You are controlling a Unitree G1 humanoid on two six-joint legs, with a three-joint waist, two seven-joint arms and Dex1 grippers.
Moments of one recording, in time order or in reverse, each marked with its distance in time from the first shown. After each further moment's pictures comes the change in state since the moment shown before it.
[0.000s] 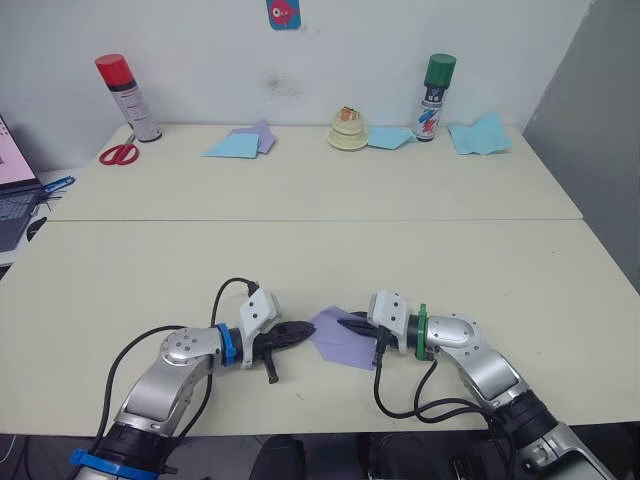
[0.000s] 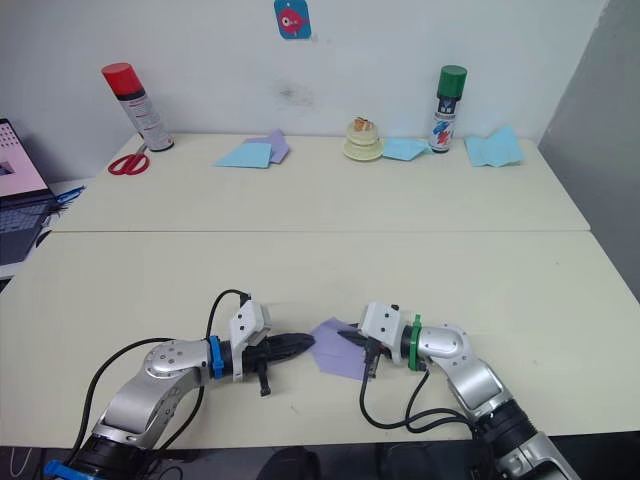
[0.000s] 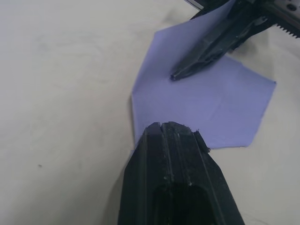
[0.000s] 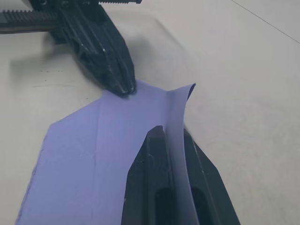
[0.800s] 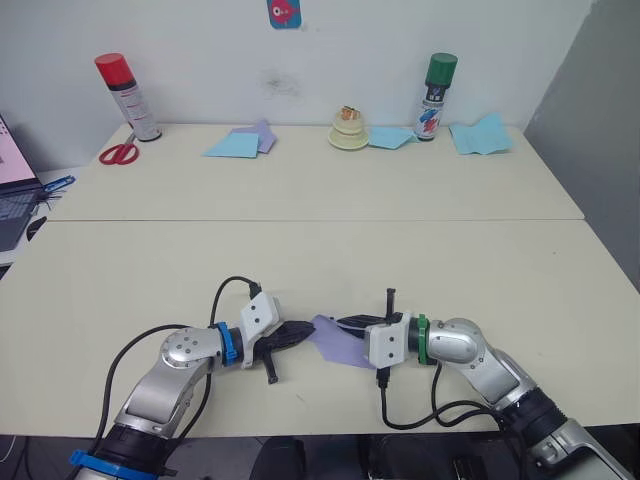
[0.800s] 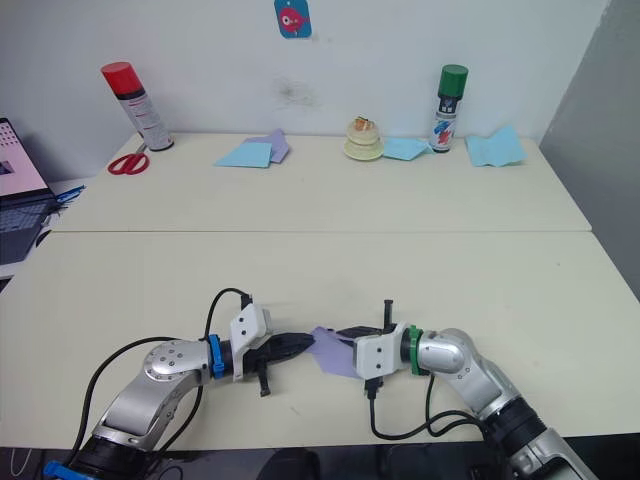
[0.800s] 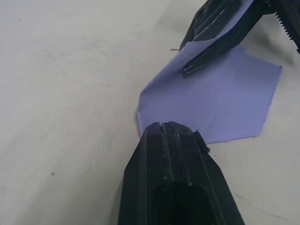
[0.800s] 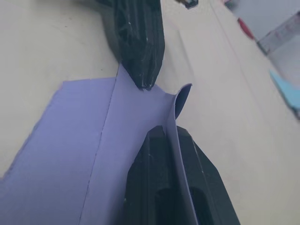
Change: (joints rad) left arm 0.021 0.009 -0.013 0.000 0.046 -0.074 0.005; right arm -0.013 -0.086 0.057 0.046 -0.392 -0.504 -0.174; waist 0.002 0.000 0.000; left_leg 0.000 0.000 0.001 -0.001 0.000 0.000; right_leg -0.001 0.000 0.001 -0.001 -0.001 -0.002
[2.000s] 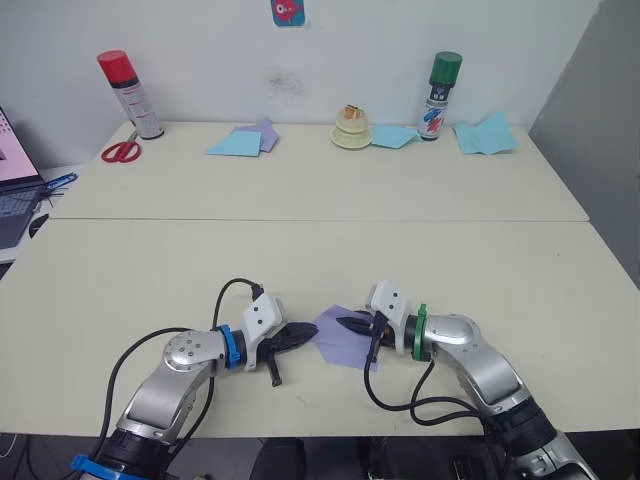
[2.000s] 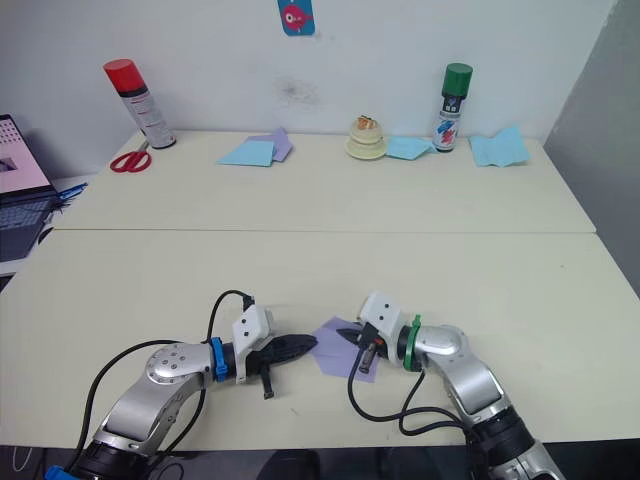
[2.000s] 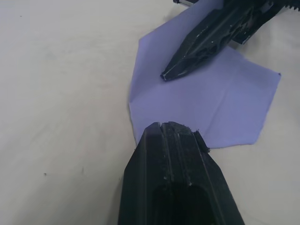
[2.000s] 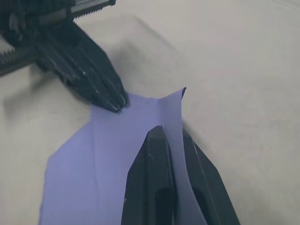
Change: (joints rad) left arm 0.011 -0.017 -0.007 -0.062 -0.007 0.048 0.006; right arm 0.048 0.164 -0.138 -0.222 0.470 0.910 0.150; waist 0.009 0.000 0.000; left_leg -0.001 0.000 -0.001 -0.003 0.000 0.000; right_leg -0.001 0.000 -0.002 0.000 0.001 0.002
